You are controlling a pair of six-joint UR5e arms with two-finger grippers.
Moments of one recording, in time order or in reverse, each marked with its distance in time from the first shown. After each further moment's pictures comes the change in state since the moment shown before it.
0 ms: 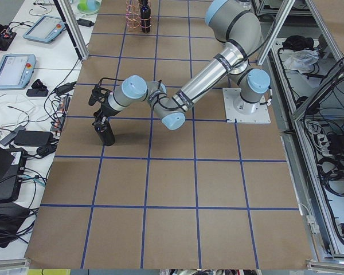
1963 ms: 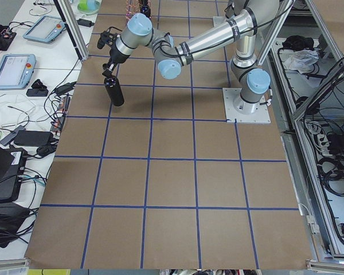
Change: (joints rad) left arm -0.403 0.266 -0.126 -0.138 0.245 -0.244; right arm -0.041 0.007 0.003 -0.032 -0.011 0.000
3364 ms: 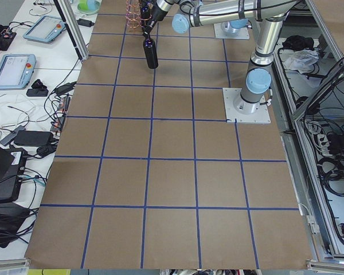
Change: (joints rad) left arm -0.523 0.093 -0.167 0.004 0.383 -0.410; right arm -0.001 0.009 0.002 -0.005 0.000 0.001
